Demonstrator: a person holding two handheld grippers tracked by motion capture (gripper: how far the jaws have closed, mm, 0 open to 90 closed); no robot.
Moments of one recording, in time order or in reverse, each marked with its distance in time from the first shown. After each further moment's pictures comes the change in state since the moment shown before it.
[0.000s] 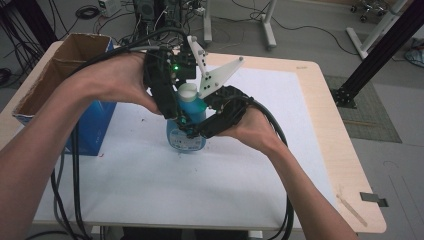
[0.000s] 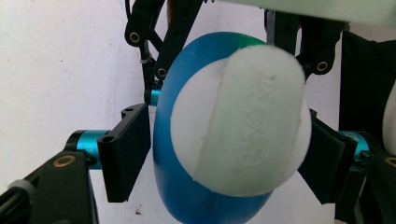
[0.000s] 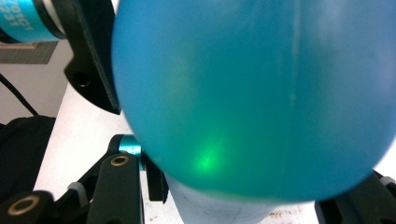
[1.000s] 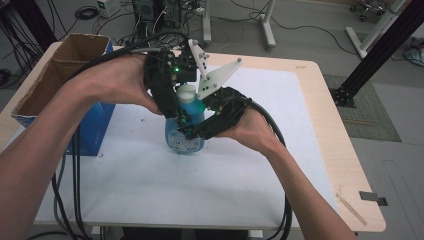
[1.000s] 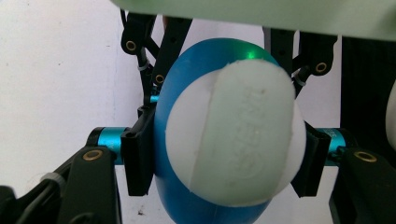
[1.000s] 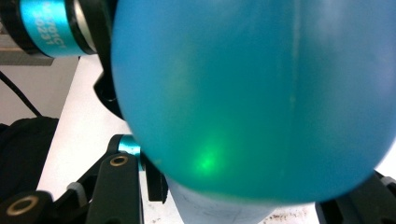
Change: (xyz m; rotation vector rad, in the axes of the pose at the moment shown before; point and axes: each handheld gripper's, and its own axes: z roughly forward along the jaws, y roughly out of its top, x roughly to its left) left arm -0.002 0.003 0.003 0.014 0.002 0.028; right arm 0.002 -0.002 0.002 -0.009 0.013 0.010
